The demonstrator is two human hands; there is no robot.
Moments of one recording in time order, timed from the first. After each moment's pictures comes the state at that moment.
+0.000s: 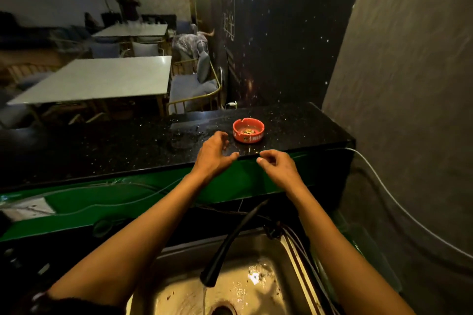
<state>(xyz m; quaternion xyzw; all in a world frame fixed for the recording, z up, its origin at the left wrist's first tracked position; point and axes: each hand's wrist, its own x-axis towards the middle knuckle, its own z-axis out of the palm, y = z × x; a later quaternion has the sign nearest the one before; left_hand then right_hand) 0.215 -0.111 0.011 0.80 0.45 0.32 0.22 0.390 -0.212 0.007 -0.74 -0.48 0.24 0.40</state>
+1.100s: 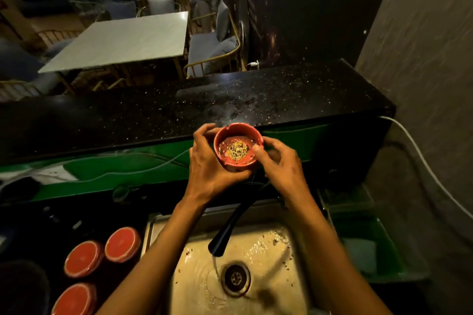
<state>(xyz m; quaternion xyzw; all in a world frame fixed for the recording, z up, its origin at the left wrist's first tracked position) 0.190 -0.186 -0.023 0.76 0.45 0.42 0.22 0.356 -0.245 -0.015 -0.63 -0.44 0.35 0.53</state>
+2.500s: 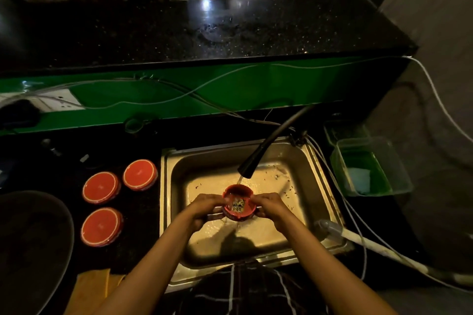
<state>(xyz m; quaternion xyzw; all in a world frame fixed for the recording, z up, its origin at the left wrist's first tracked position) 0.017 -0.306 -0.233 0.31 0.57 0.10 0.76 0.219 -0.373 -0.239 -0.72 -0.18 0.59 0.32</state>
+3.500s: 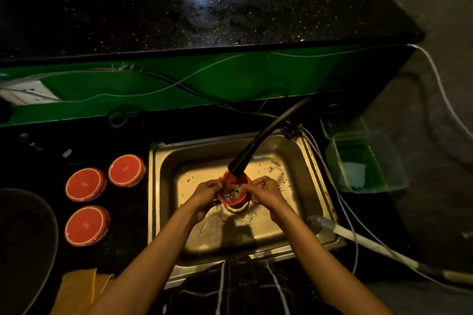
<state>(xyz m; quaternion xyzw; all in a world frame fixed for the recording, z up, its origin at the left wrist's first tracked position) 0.057 -0.291 -0.255 0.32 0.57 0.15 0.74 0.236 -0.356 -0.226 -0.74 -0.21 0.55 0.33</state>
